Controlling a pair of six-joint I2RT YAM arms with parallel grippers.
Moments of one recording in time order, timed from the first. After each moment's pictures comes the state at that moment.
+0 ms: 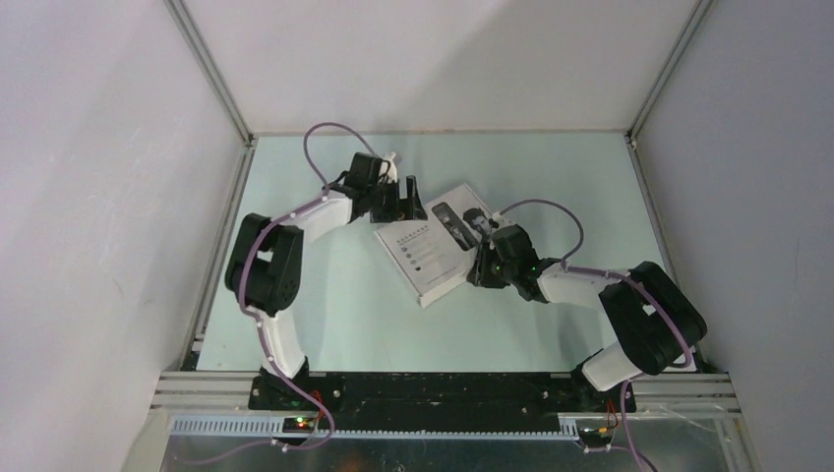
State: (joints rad) left arm -0.38 1.92 1.34 -0.25 0.37 -0.37; right arm 0.60 1.50 0.61 0.11 -0.07 0.60
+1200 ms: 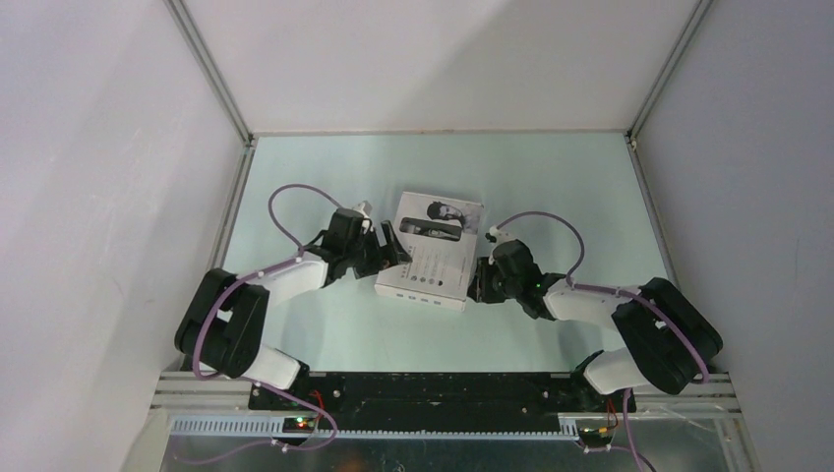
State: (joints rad) left arm -0.42 1.47 0.69 -0.02 0.27 -0.70; right arm 0.66 1.41 0.51 0.14 -0.09 0.57
